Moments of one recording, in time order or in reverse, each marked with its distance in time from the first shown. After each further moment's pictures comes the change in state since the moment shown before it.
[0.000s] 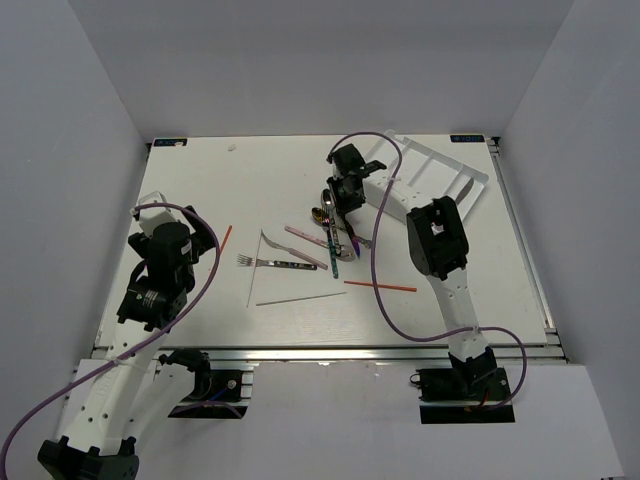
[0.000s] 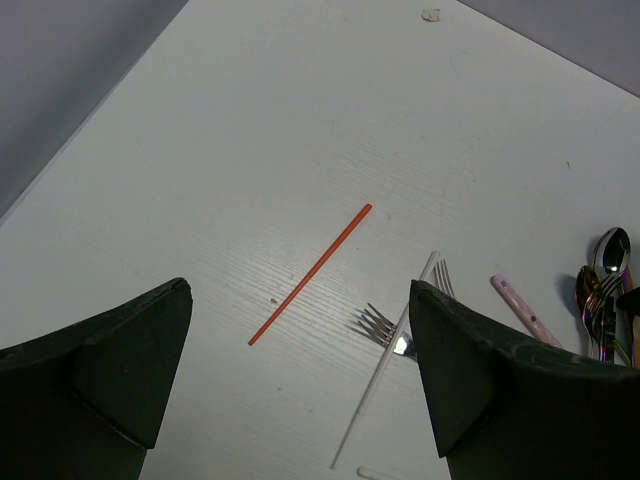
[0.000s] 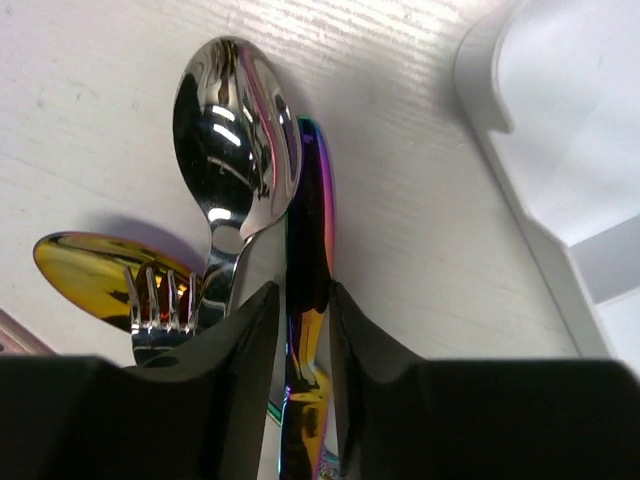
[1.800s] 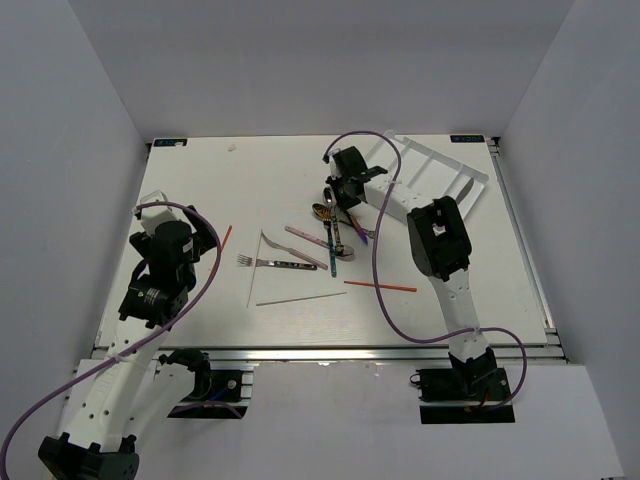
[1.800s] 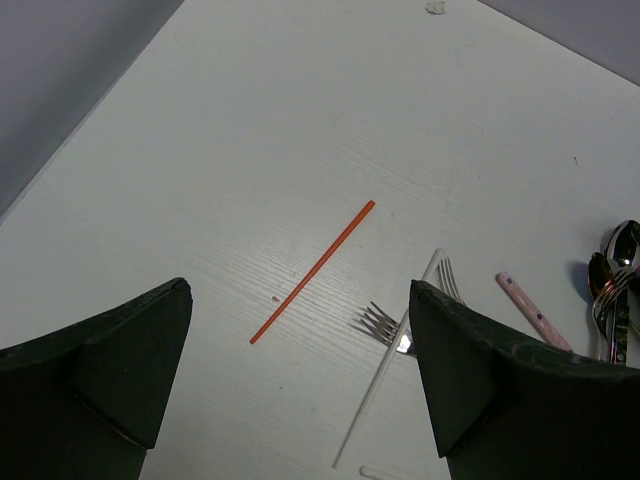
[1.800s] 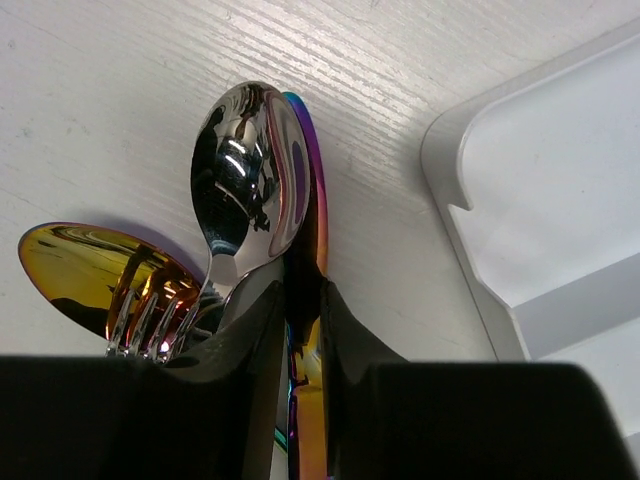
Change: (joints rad) left arm 0.000 0.016 0.001 0.000 0.000 0.000; right arm -0.005 -0.015 -0.072 0.168 0.044 -0.154
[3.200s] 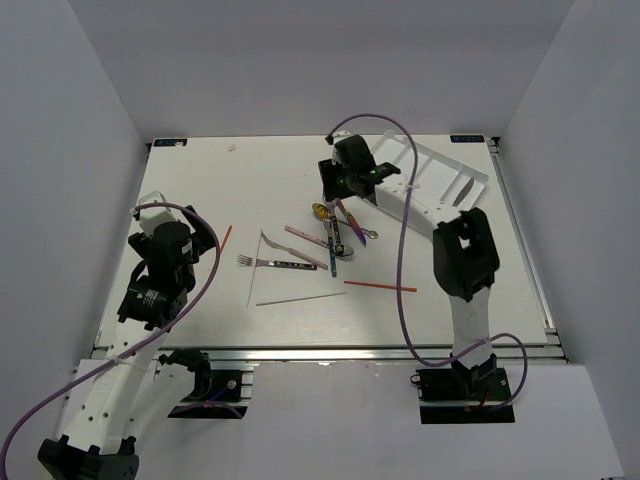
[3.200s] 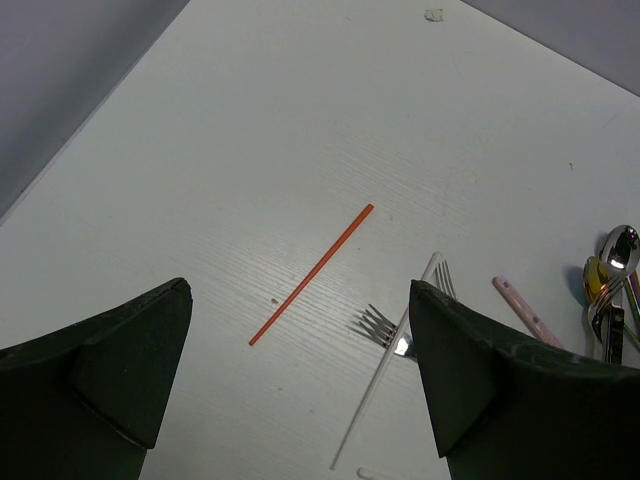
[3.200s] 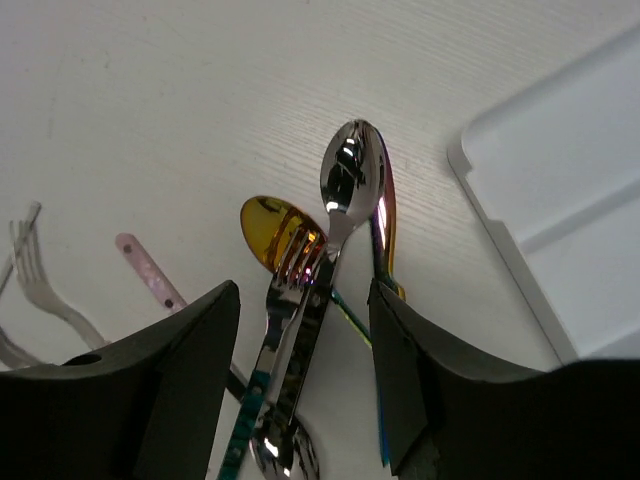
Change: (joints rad) left arm 0.000 -0.010 0.000 -0.001 -0.005 -0.004; right arm 0.045 -0.332 -0.203 0.082 0.002 0.186
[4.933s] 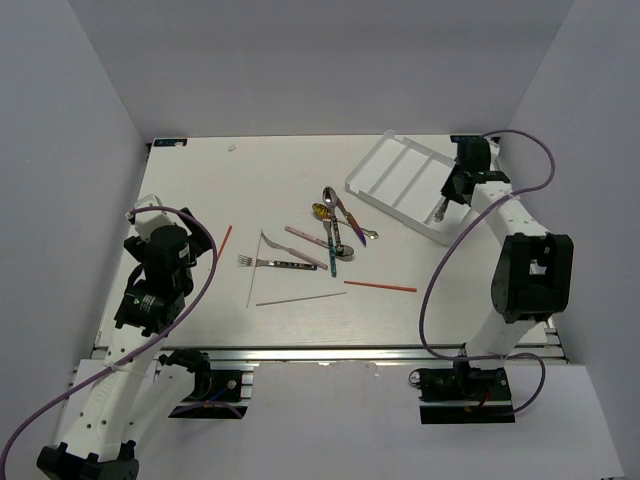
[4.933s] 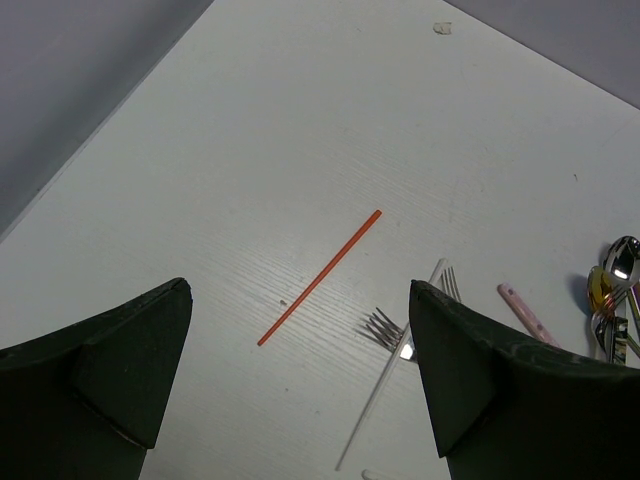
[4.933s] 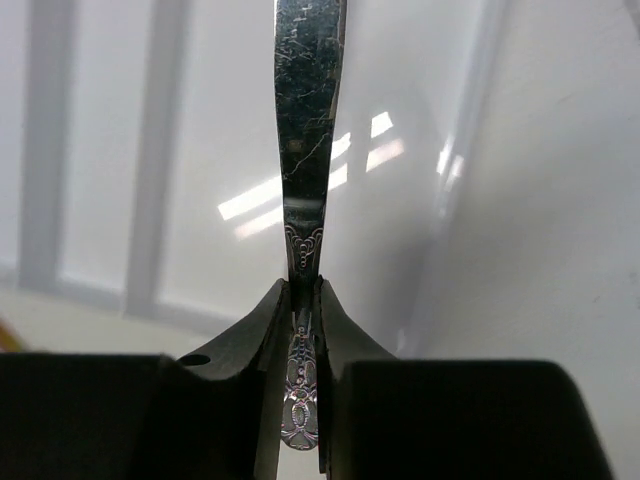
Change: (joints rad) left arm -0.001 -0.034 0.000 -0.021 -0.029 -0.004; right arm -0.460 -0.331 -0.376 -0.040 0.177 0.278
